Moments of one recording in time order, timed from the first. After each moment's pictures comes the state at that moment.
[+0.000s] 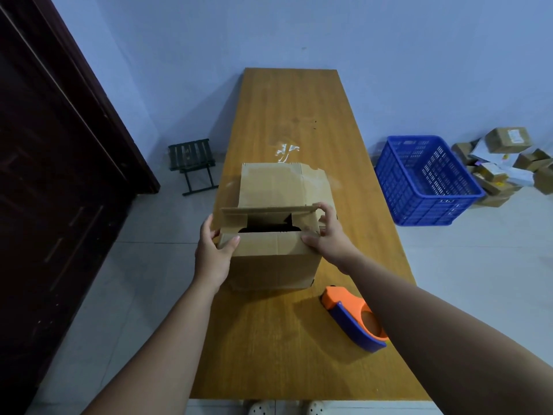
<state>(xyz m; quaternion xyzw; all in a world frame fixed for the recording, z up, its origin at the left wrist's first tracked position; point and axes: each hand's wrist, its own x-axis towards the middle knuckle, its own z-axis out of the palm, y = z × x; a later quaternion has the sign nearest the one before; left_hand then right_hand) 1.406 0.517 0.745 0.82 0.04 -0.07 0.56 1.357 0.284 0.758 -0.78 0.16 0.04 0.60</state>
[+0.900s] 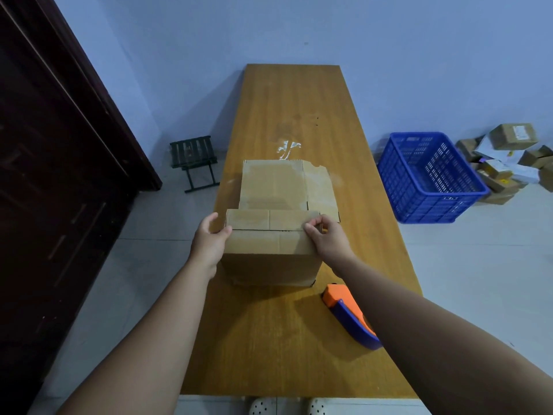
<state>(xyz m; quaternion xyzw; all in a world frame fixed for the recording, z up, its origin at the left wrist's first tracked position) 1.424 0.516 0.762 0.79 0.12 -0.15 0.58 1.357 0.301 0.750 -0.78 0.23 -0.03 0.58</state>
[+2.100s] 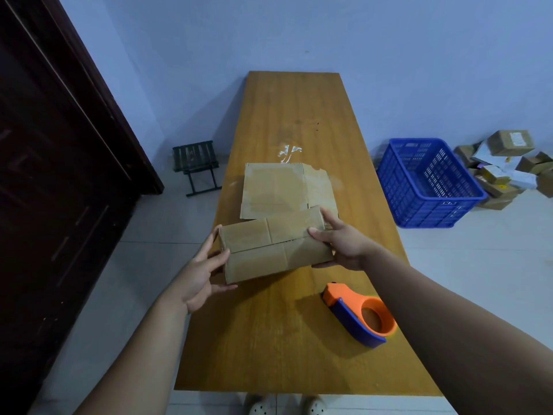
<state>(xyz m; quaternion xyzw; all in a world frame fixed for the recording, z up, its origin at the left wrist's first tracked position) 1.379 0.560 0.769 0.60 0.09 -0.33 0.72 1.343 0.275 0.781 -0.64 0.21 0.19 0.71</state>
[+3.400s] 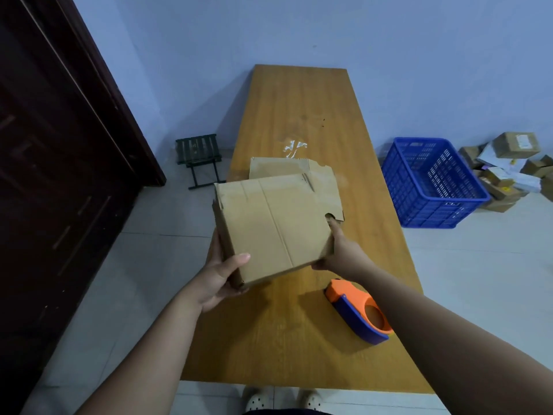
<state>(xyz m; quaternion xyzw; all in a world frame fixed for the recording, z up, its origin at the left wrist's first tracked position) 1.366 0.554 0.759 0.61 0.02 -0.37 0.70 1.323 0.293 0.761 -0.91 0.18 0.15 0.34</state>
